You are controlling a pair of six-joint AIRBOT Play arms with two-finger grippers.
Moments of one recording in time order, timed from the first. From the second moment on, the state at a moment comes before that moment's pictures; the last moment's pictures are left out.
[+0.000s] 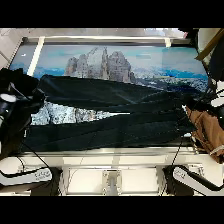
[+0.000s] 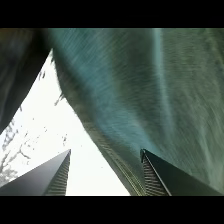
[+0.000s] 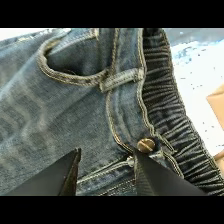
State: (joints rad) left arm 0.40 -1.39 0.90 0.86 -0.63 -1.54; right arm -0.43 -1.15 0.85 -1.11 0.74 1.31
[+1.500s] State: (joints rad) left arm 0.24 -1.38 1.07 1.59 -0.93 -1.73; right arm -0.49 -1.46 1.05 -0.98 0.87 1.24
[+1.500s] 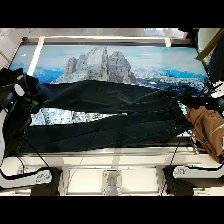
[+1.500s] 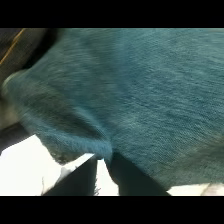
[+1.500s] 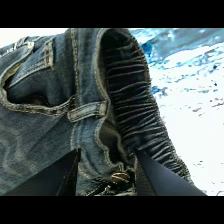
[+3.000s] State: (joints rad) left arm 0.22 -1.44 1.37 1.79 -1.12 -1.64; right arm -0.49 -1.47 1.06 -0.98 1.00 1.21
